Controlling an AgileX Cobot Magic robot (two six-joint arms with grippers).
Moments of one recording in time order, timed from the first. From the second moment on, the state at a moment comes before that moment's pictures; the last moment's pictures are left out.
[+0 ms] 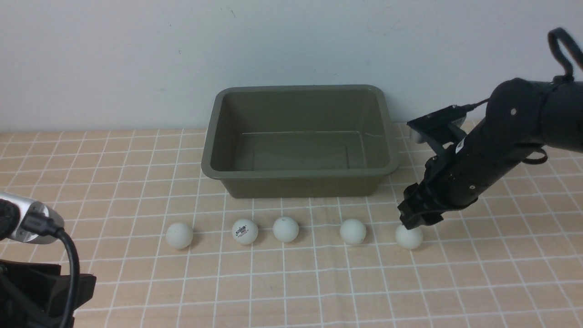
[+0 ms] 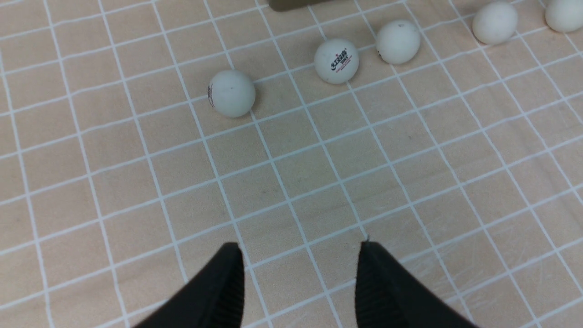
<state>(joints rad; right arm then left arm) 0.29 1.84 -1.22 0.26 0.83 -0.37 0.01 0.67 -0.62 -0.42 0.87 0.43</state>
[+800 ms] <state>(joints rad) 0.29 1.90 -1.23 0.28 0.79 -0.40 0.01 0.67 -0.62 -0.42 0.85 0.43</state>
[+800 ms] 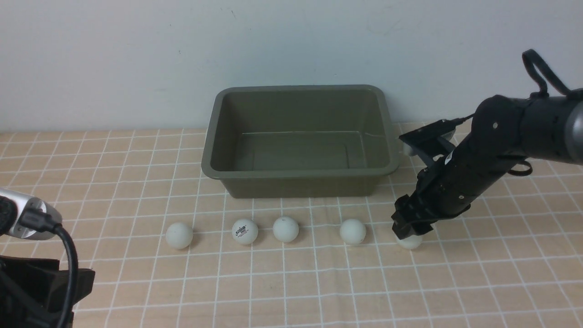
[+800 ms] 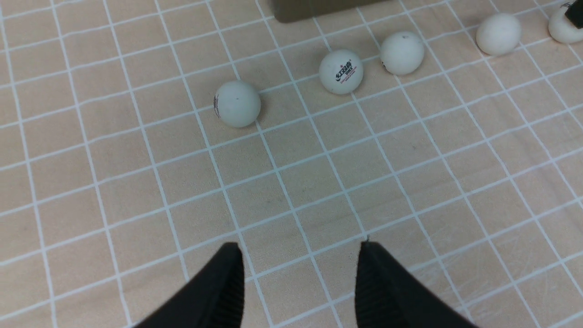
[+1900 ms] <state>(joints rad) 0.32 1.89 -1.60 0.06 1.14 -0.38 0.01 0.67 -0.62 -0.42 0.85 0.43</state>
